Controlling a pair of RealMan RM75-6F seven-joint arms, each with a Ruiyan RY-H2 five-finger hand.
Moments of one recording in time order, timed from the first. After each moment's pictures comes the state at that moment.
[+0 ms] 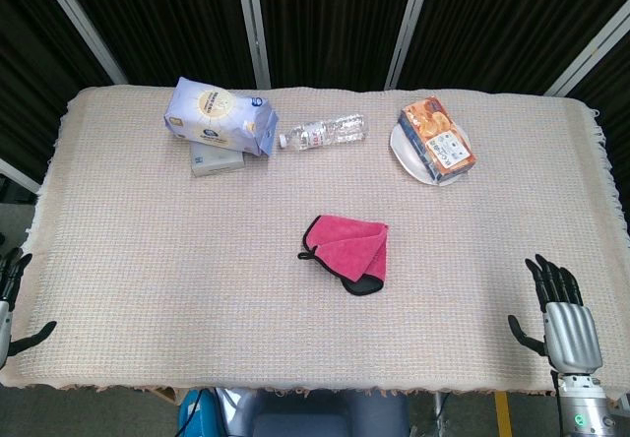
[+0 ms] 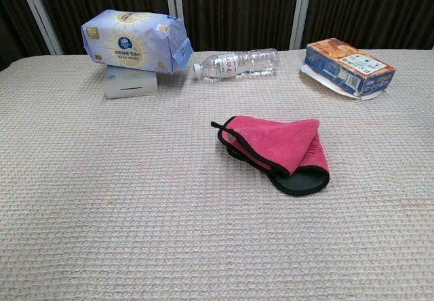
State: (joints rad) left arm 0.02 -1.19 -0.04 -1.56 1.51 1.60 0.06; right arm 0.04 -1.24 0.04 -1.59 -1.52 1.50 0.05
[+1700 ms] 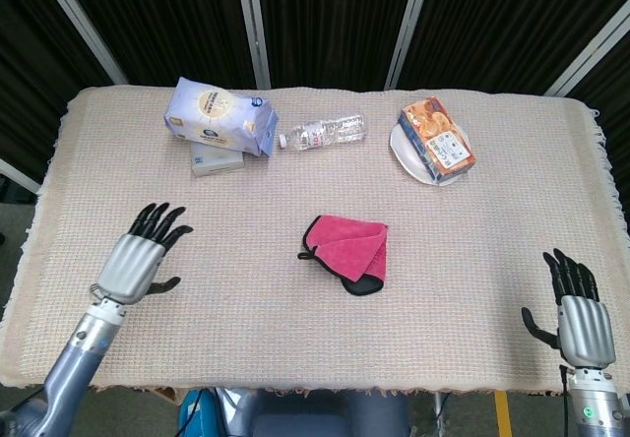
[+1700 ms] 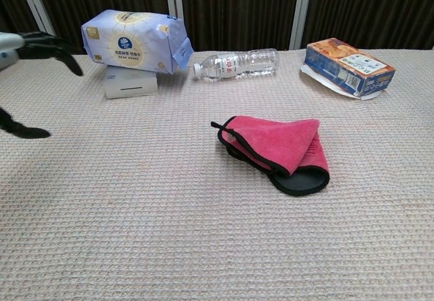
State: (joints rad) left arm -0.39 -1.35 -0.20 -1.75 1.46 1.16 0.42; right arm 0.04 -1.23 0.09 -1.58 -1.44 1.48 0.06
